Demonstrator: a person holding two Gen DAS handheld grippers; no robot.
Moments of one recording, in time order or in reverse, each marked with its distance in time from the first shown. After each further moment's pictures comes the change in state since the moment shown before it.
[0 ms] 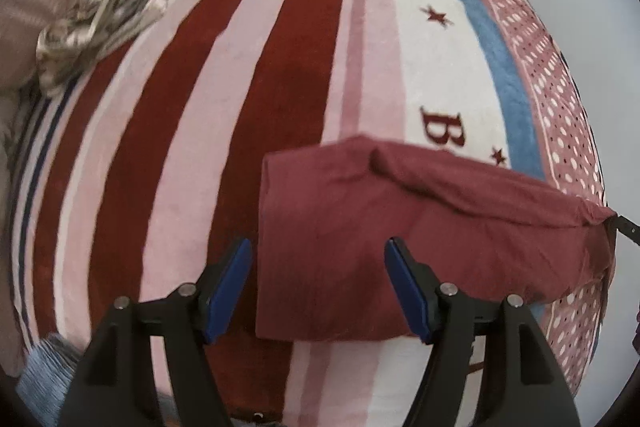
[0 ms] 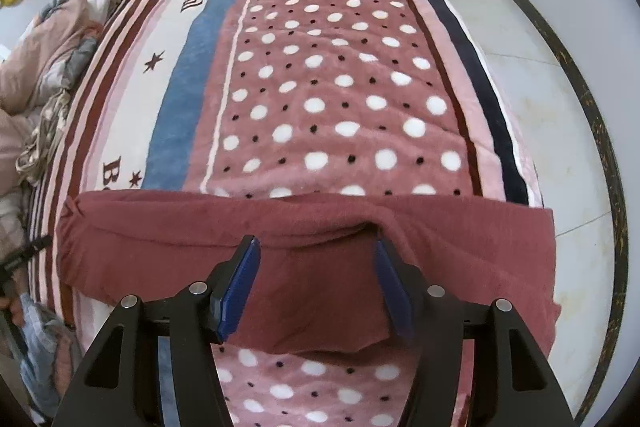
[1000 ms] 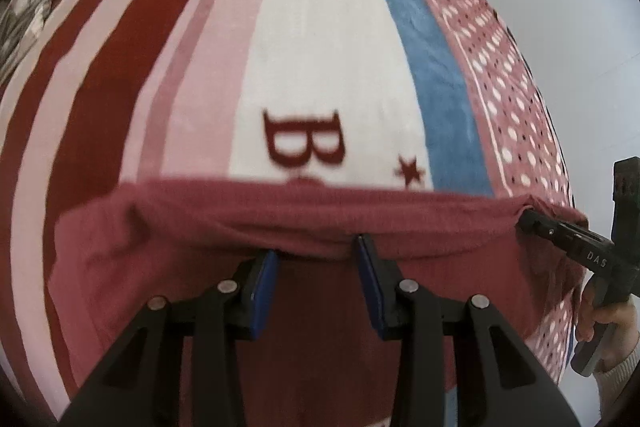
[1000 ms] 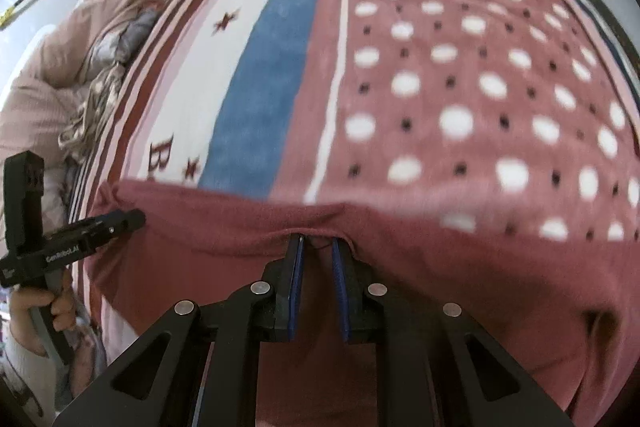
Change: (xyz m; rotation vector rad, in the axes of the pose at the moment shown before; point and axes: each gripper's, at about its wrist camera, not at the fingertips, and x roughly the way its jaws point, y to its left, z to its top) left arm 0.064 -0.105 0.035 0.110 -0.008 -0.203; right arm 0.091 0.072 0.016 -0.092 0.007 0.243
